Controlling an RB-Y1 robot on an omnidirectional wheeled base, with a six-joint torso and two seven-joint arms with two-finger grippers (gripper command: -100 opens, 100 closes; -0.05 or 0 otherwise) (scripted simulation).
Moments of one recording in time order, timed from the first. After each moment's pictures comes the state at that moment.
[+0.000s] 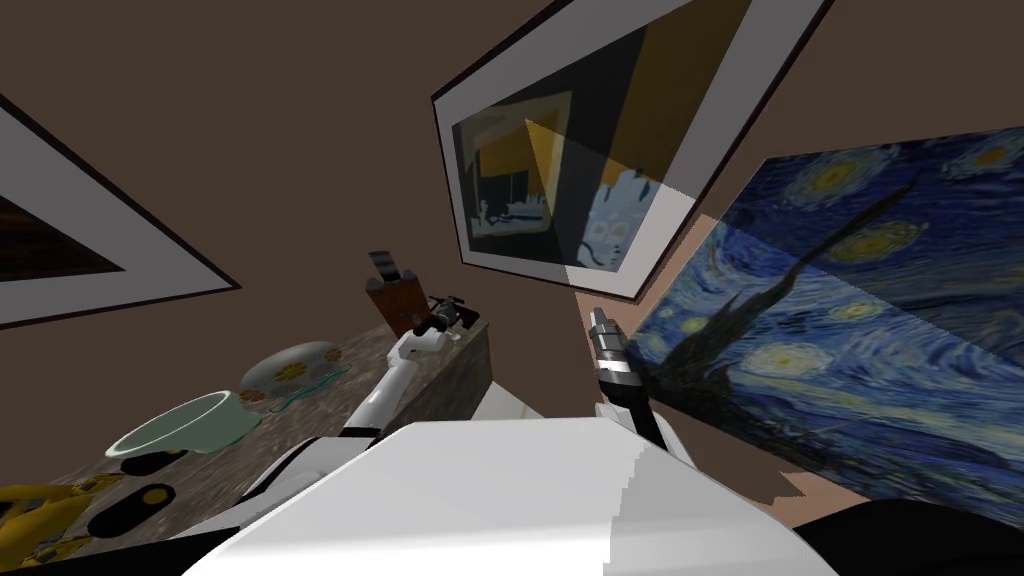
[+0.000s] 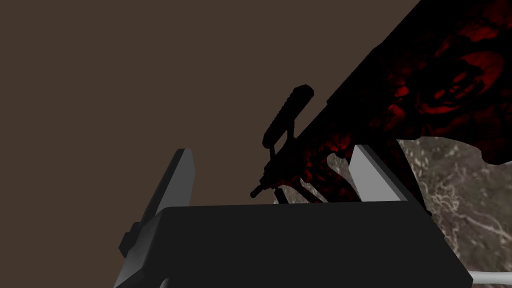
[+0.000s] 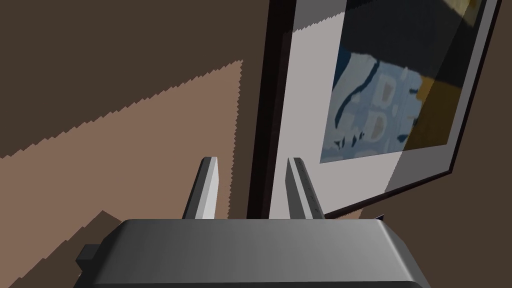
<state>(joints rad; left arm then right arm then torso) -0.27 0.36 0.02 -1.43 0.20 0.30 0.38 0.54 -0.04 -0.05 -2.24 0.12 -0.38 0.07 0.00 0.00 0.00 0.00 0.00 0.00</state>
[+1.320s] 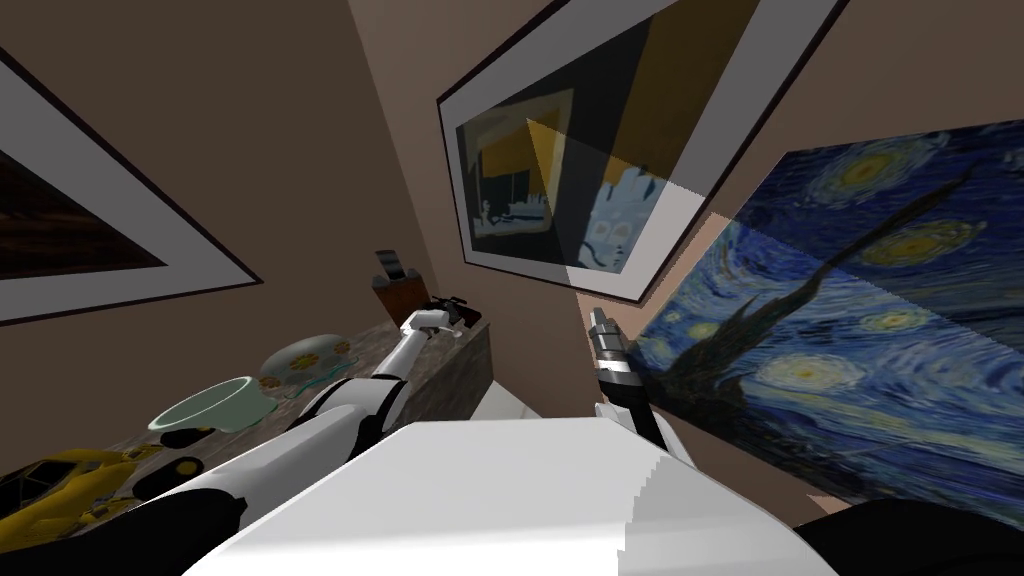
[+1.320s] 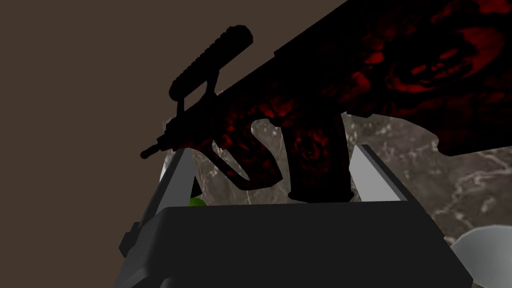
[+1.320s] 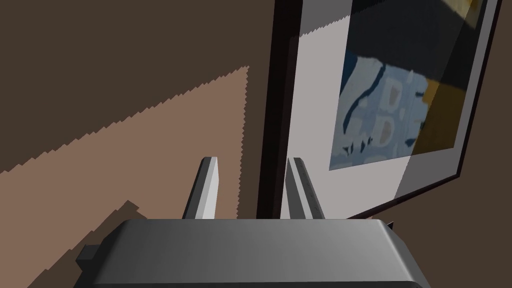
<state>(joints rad) -0.59 0.39 0.06 -1.05 0.27 0.66 0.60 0.54 -0.04 -0.05 -2.24 0.12 -0.38 0.07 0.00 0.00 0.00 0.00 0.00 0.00</state>
